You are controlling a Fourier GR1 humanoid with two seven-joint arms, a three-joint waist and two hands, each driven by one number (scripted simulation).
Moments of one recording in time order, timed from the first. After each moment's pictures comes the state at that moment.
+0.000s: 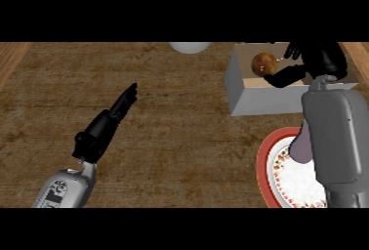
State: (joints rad) left arm -0.22 0.21 -0.21 -1.53 -0.01 -0.05 0.08; right arm -0.76 -0.16 -0.25 -1.24 1.03 0.19 0.19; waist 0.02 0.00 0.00
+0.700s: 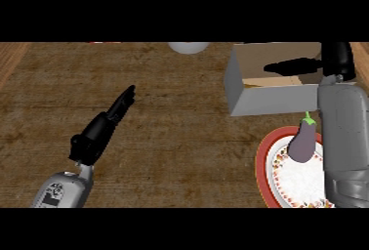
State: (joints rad) left arm -0.20 0.20 -0.19 -1.54 -0.02 -0.08 0.07; right arm -0.82 -0.14 -0.51 -1.05 0.69 0.04 -0.02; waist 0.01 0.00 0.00
